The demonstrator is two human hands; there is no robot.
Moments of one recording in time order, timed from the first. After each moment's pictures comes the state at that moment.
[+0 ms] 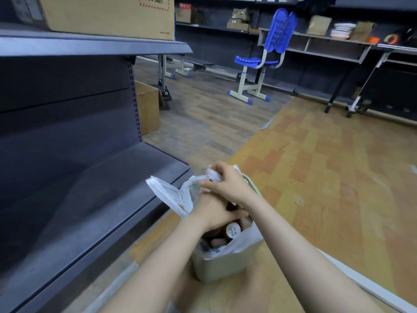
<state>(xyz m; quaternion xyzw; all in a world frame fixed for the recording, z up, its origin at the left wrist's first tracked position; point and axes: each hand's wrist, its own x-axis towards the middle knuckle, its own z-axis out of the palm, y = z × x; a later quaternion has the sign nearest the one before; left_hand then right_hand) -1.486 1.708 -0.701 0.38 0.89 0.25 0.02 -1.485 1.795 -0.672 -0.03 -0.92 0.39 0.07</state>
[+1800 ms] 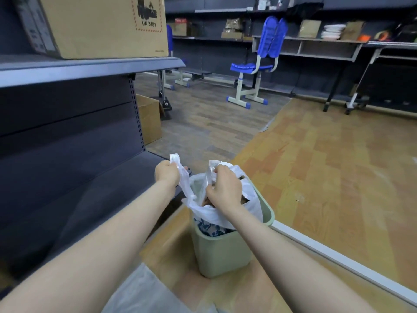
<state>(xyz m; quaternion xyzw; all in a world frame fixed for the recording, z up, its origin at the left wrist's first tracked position) -1.542 1.652 -0.662 -0.10 0.76 0.64 0.06 -1.468 1.775 -0.689 -0.14 -0.94 0.23 0.23</state>
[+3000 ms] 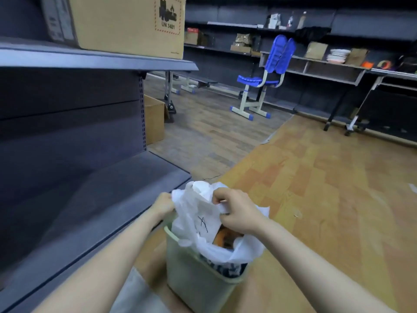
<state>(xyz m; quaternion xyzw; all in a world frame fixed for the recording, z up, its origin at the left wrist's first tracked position) -1.521 1.624 -0.720 0.01 0.82 0.54 0.19 -1.422 1.790 -0.663 0.09 -0.97 0.20 0.06</state>
